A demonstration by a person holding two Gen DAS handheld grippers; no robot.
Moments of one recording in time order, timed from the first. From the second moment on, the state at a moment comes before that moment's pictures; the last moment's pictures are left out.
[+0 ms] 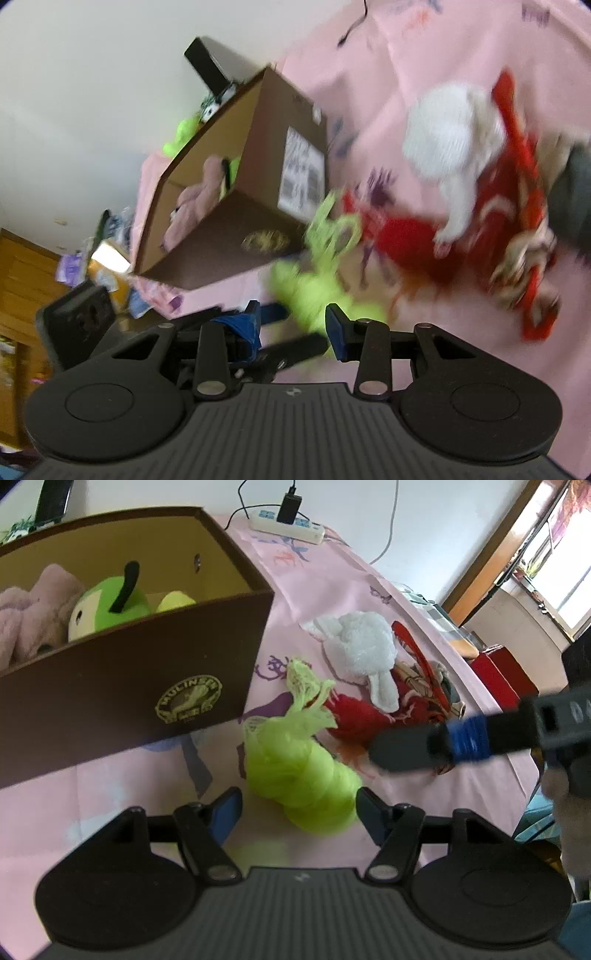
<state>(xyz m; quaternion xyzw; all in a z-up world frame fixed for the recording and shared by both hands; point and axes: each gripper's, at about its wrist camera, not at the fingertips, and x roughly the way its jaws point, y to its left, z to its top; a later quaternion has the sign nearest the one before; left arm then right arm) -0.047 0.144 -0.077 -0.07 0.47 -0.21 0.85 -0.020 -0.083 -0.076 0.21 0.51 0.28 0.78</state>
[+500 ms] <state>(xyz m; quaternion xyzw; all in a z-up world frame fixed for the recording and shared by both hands) -0.048 0.137 -0.080 -0.07 0.48 -0.24 0.84 -0.001 -0.052 -0.115 0.18 0.55 0.29 0.76</state>
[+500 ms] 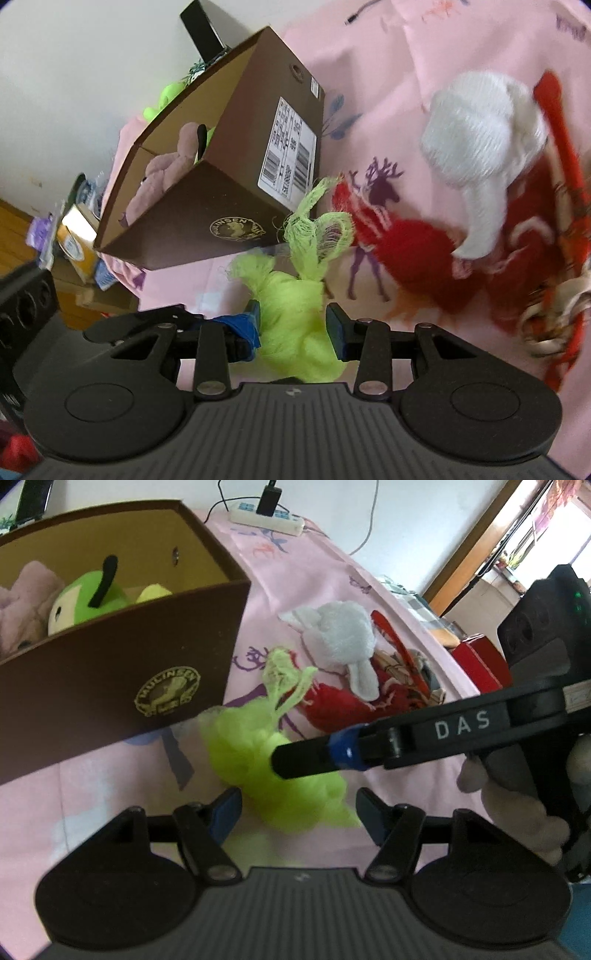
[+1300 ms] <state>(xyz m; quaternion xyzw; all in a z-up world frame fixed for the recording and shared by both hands) -0.065 0.163 -0.016 -0.04 0.38 -0.29 0.88 -0.033 -0.043 -0.051 0.22 0.47 0.31 0.80</state>
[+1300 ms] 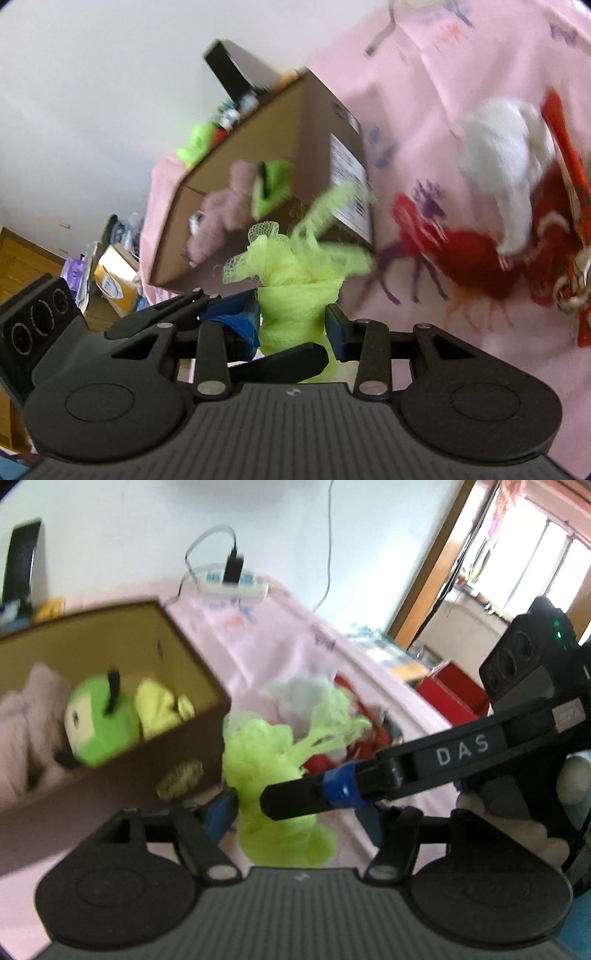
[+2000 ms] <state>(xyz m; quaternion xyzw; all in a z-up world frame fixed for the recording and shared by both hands) 0.005 0.217 0.031 -0.07 0.30 -0.27 0.91 0.033 0.024 0.001 0.14 0.39 0.28 0.87</state>
